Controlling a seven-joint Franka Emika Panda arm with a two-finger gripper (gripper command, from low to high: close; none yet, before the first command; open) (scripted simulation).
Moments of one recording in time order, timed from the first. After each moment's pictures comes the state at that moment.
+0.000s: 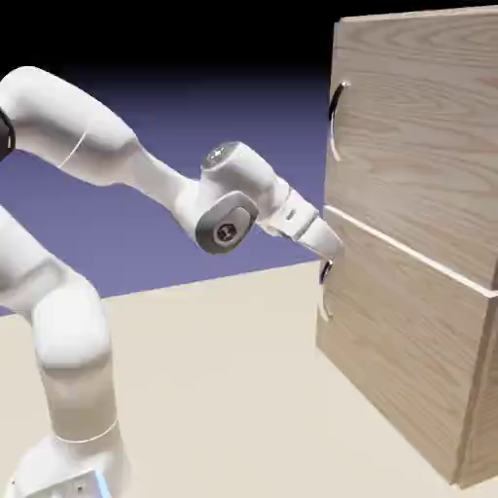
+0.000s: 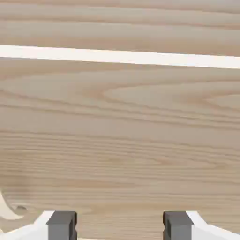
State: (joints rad) arm -0.03 -0.59 0.05 -2.78 0.12 3.04 0.66
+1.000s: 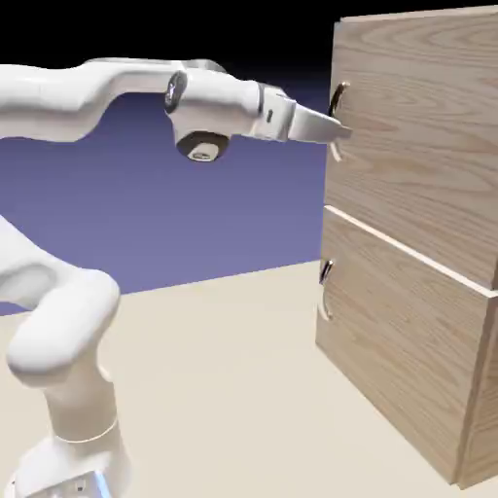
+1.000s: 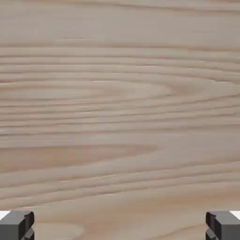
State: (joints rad) arm -0.54 -0.79 0.64 -2.43 1.42 3.06 -0.18
